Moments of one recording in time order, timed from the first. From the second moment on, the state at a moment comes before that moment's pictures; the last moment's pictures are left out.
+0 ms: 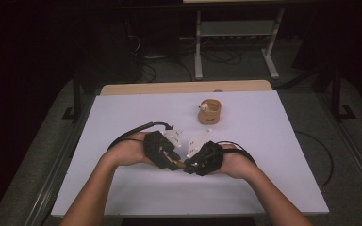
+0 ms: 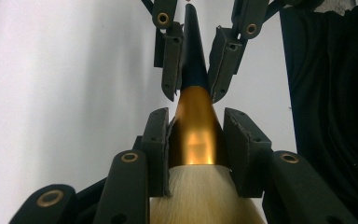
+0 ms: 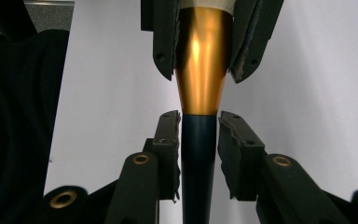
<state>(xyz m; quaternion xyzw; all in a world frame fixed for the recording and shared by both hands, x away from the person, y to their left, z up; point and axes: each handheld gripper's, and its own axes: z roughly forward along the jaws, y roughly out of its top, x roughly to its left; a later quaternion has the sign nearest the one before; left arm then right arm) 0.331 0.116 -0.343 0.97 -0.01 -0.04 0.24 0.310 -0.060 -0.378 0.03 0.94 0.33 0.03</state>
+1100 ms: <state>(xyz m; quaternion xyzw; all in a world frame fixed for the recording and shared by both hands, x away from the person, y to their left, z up) 0.341 0.138 -0.339 0.95 0.05 -0.01 0.31 0.316 -0.067 -0.389 0.04 0.93 0.35 0.05</state>
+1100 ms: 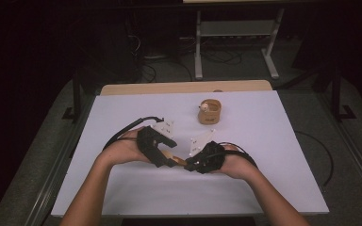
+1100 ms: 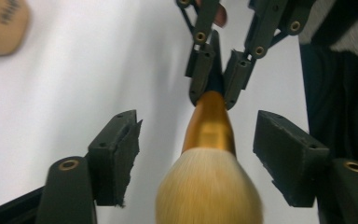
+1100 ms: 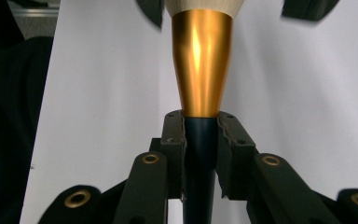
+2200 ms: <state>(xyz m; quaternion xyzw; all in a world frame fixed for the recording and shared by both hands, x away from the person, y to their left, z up) 0.340 0.194 -0.355 0.84 0.19 0.07 0.50 0.327 -0.117 -0.388 0.20 0.85 0.48 0.05</state>
